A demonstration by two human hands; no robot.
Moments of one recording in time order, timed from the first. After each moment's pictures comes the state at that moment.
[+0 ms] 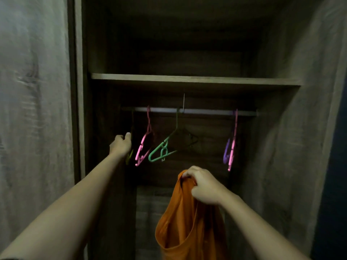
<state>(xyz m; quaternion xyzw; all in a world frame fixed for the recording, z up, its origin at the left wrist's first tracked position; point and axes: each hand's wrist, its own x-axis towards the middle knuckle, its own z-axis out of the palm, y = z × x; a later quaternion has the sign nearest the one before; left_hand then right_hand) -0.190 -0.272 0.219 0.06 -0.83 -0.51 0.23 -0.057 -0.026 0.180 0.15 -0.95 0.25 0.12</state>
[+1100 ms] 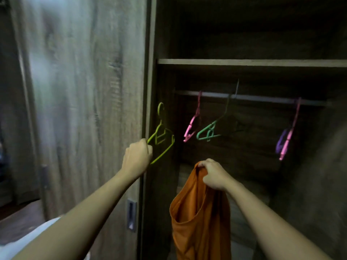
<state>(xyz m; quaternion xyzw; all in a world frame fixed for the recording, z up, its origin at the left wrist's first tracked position) -0.035 -0.337 0.153 0.05 -0.90 -0.27 0.35 -0.075 -0.105 0.136 0.18 -0.96 0.21 0.05</state>
